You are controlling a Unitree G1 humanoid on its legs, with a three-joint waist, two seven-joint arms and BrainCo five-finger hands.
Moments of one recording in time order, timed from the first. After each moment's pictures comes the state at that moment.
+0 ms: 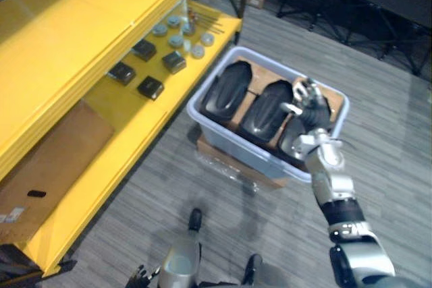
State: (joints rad) left arm 0.28 0.12 0.14 0.84 -0.29 -0.06 -0.02; right arm -0.51 -0.33 -0.12 0.45 0.41 -0.12 -0.20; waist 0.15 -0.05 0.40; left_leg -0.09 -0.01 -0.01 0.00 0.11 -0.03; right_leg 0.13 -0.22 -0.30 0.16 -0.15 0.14
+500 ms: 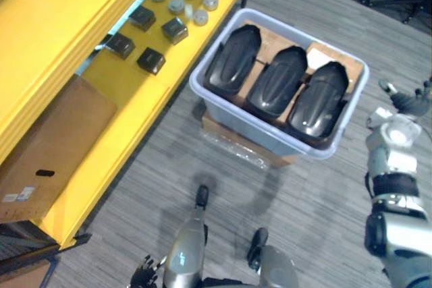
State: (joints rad) left arm 0.20 0.12 0.06 0.85 -0.43 -0.06 -0.04; right arm -0.76 -0.59 -0.26 0.73 0.38 0.02 -0.53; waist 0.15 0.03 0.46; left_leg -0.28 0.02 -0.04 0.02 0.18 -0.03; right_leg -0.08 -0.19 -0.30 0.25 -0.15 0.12
